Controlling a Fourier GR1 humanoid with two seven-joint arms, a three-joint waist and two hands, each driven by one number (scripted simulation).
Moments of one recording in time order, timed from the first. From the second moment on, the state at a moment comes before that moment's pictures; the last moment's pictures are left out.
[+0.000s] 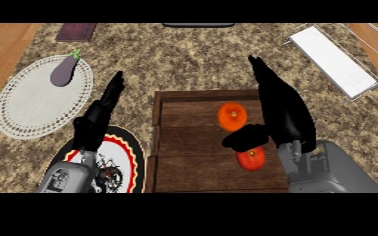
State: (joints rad) left arm -0.17 0.21 -0.19 -1.44 0.01 0.13 0.01; right arm -0.53 -0.37 0.53 -1.83 0.46 -0.03 1.18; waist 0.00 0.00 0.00
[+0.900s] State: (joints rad) left arm -0.17 0.19 -0.16 -1.42 -0.01 0.11 0.00; right arm -0.47 -0.19 0.47 -1.72 0.63 0.04 1.13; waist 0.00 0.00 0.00
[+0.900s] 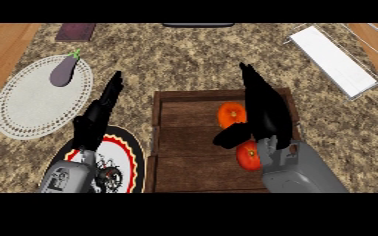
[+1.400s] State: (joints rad) left arm -0.17 0.16 -0.16 -1.44 -0.04 0.10 0.02; right arm -0.44 -0.11 0.44 -1.66 0.71 0.08 1.11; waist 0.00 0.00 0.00
